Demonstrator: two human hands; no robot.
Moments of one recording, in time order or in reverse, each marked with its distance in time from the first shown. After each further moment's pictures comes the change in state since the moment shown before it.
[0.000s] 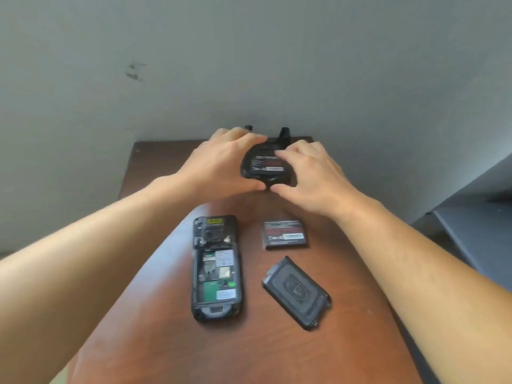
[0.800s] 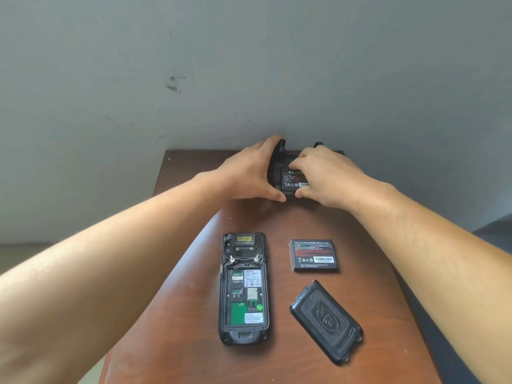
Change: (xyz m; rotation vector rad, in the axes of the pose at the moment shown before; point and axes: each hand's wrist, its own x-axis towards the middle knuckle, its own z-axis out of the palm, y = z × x) left_hand 0.041 -0.042 0.022 -0.172 -0.156 -0.081; right_hand 0.063 -0.019 -0.006 -0.328 -0.235 -0.091
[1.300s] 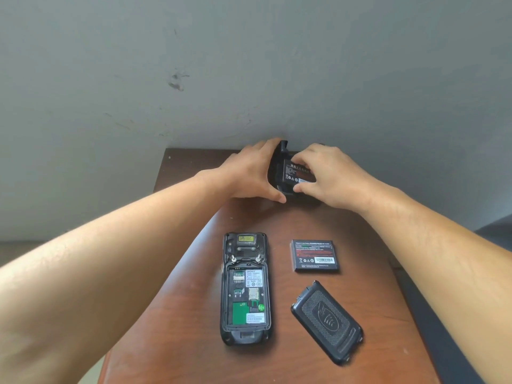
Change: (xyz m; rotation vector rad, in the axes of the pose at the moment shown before) left_hand 0.002 -0.005 0.003 0.011 0.009 -0.026; right_hand -0.004 0.006 0.001 0.211 0.073 -0.012
